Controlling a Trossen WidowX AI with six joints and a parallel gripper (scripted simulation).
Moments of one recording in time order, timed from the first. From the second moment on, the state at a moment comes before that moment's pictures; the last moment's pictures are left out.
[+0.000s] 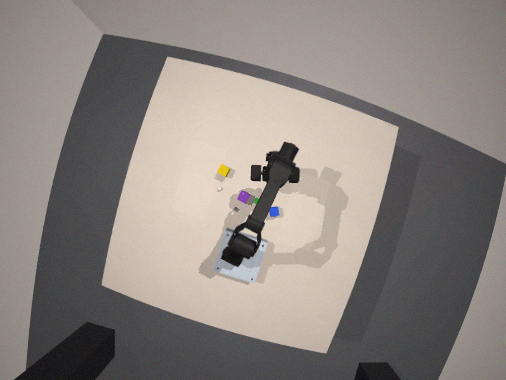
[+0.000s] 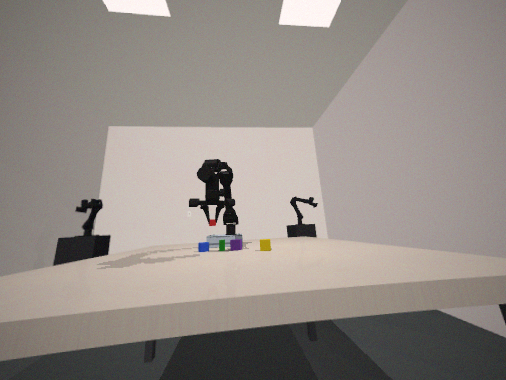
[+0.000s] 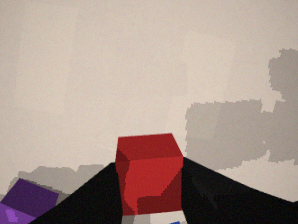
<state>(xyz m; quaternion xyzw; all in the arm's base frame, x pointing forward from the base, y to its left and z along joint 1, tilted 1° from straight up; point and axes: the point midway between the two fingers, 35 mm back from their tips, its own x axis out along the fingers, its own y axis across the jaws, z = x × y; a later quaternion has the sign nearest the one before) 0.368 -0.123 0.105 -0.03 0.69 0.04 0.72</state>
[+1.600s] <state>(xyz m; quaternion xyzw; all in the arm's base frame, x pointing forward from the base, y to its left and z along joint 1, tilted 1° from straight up) 0.251 -0.077 0.085 -0.03 0.69 0.04 0.72</state>
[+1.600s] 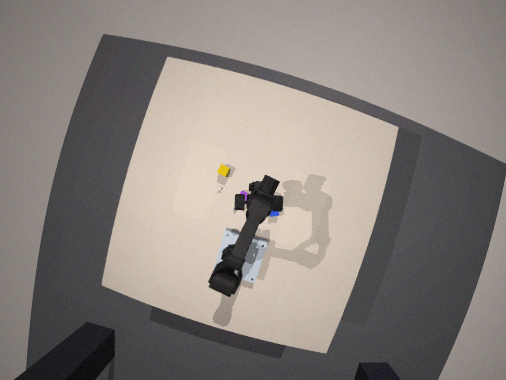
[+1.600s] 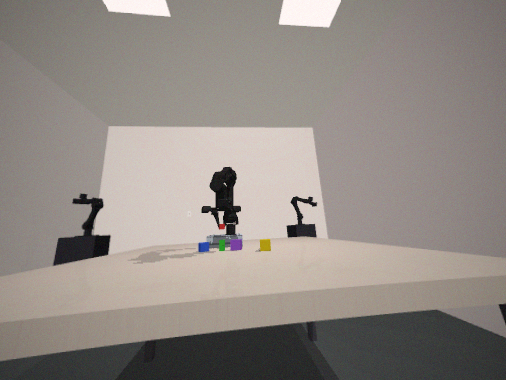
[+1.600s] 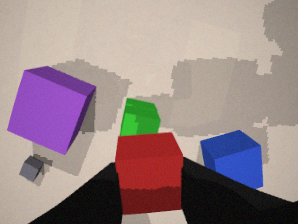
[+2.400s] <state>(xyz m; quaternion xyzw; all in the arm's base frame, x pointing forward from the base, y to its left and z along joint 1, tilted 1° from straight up) 0.249 -0.075 0.036 -0.03 0.69 0.04 0.72</state>
